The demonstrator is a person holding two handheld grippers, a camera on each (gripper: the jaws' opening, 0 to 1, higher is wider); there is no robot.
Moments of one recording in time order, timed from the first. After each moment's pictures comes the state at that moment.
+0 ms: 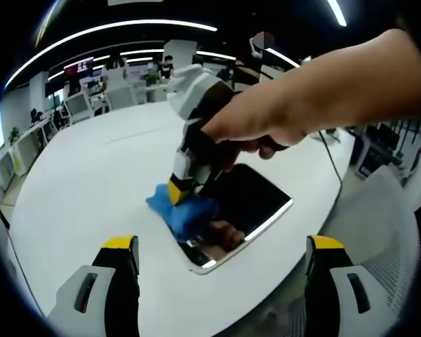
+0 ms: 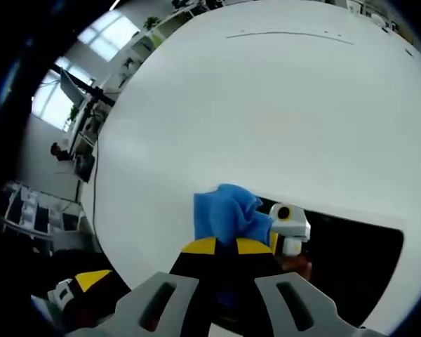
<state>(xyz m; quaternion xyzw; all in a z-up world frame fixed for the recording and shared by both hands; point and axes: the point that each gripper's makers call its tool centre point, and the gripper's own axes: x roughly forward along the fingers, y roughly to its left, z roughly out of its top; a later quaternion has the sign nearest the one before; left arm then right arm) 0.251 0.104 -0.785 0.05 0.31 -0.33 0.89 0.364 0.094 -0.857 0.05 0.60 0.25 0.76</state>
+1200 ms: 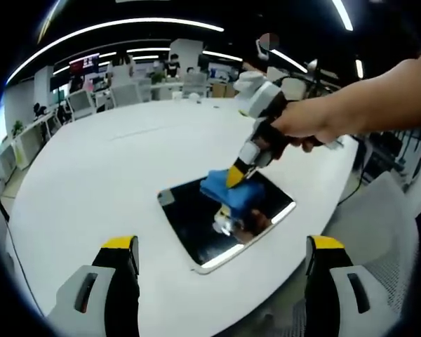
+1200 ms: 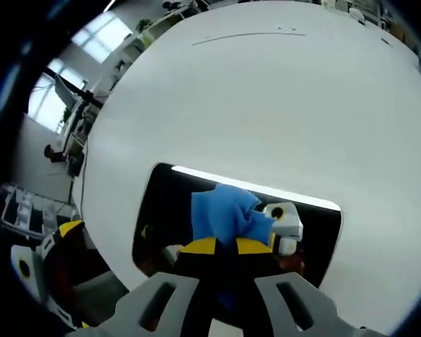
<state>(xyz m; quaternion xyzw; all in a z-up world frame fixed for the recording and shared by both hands) 0.253 0.107 -0.784 0.03 0.31 -0.32 0.89 0.352 -0.012 -0.856 0.05 0.60 0.22 0.77</state>
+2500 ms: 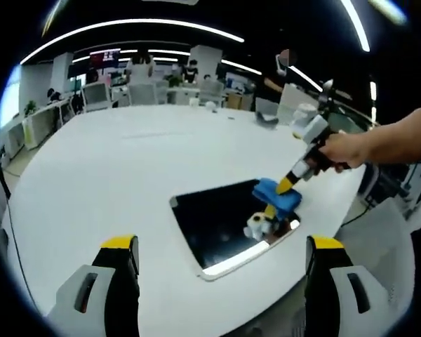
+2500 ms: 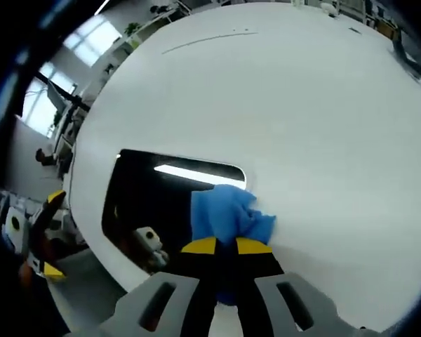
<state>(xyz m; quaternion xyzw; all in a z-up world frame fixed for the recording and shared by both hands) 0.264 0.119 -0.773 -0.02 0.30 -0.28 0.91 0.335 -0.101 -0.857 0.04 0.60 0.19 0.78</state>
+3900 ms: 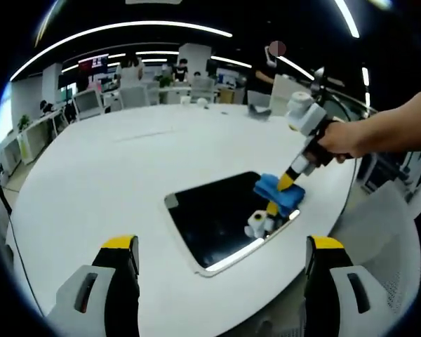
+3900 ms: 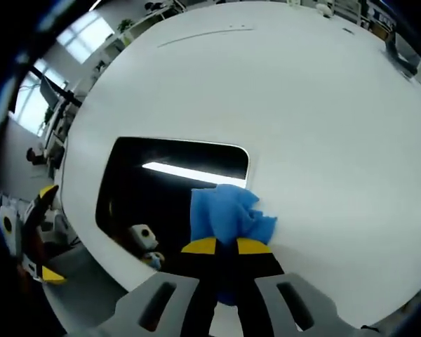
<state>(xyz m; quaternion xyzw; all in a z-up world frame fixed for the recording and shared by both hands) 0.257 0.112 -0.777 0.02 0.30 -0.30 0.91 0.311 -0.100 -0.859 0.02 0.61 0.15 0.78</state>
